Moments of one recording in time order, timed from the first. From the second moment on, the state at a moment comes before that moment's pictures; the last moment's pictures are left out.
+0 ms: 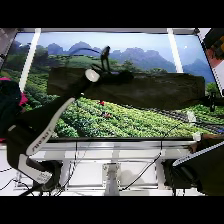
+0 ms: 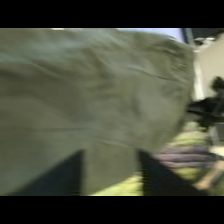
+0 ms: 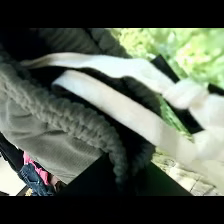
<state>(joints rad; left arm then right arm) -0.61 -1.72 1.51 0.50 -0.52 -1.31 -0.92 -2.22 1.92 -0.80 1.67 1.46</state>
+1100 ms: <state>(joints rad) -0.82 -2.15 1.73 0.21 -0.26 -1.45 -0.87 -2.10 1.93 -0.66 1.73 1.45</state>
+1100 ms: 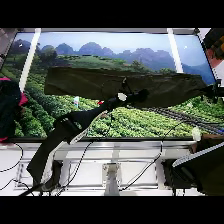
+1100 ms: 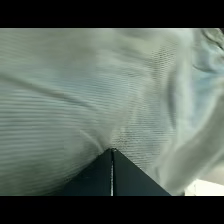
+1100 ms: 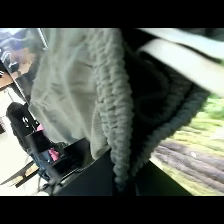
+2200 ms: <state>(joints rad) -0.39 -1.71 1.73 0.69 -0.44 -1.43 -0.21 -1.97 2.03 -0.78 1.65 1.67</state>
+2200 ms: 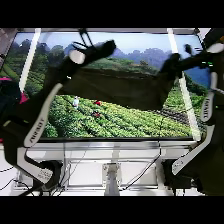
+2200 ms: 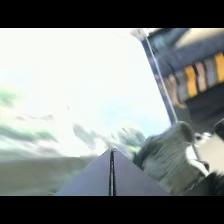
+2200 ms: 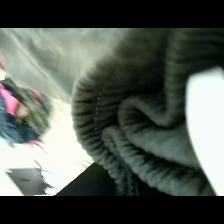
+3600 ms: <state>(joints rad) -0.22 -1.62 1.73 0.76 -0.80 -1.43 0.11 -1.92 2.04 -0.93 1.65 1.66</state>
